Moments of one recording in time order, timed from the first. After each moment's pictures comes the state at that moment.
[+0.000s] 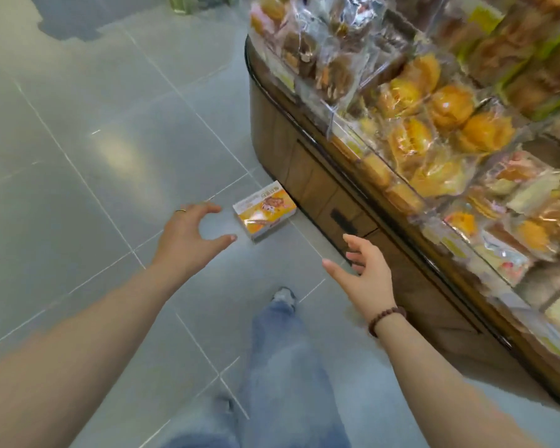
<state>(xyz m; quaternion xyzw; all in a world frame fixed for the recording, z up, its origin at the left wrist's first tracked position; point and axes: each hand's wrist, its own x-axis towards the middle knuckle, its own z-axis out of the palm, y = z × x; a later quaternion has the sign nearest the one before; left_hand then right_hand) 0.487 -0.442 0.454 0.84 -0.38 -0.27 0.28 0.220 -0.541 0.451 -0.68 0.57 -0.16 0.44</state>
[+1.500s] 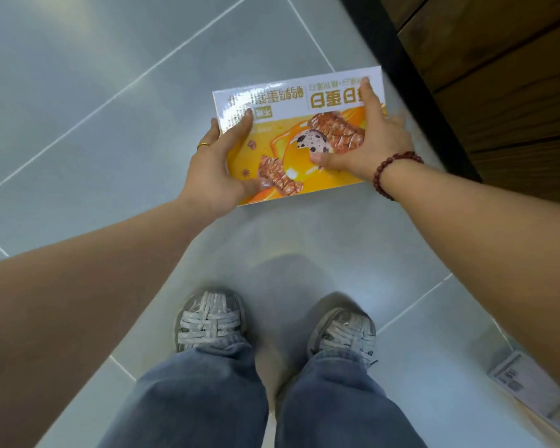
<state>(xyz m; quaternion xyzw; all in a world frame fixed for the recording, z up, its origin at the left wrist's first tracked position) 0.608 -0.601 -0.133 0.79 -0.29 -0.44 0.30 0.450 -0.762 -0.113 -0.73 0.58 0.18 0.30</state>
